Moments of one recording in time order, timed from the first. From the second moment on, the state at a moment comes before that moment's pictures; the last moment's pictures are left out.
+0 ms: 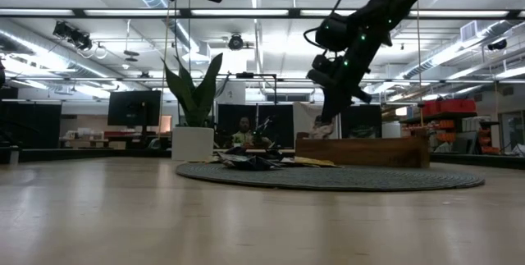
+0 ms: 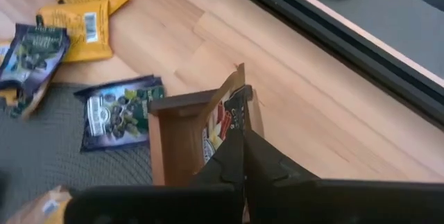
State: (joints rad) left arm 0.04 1.18 1.16 -0.49 -0.32 -0.17; right arm -0.58 1.64 1.07 -0.39 0.06 0.28
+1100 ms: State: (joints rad) left arm 0.04 1.18 1.16 -0.45 -0.32 -0.16; right arm -0.58 1.64 1.06 -0.39 0.05 0.32
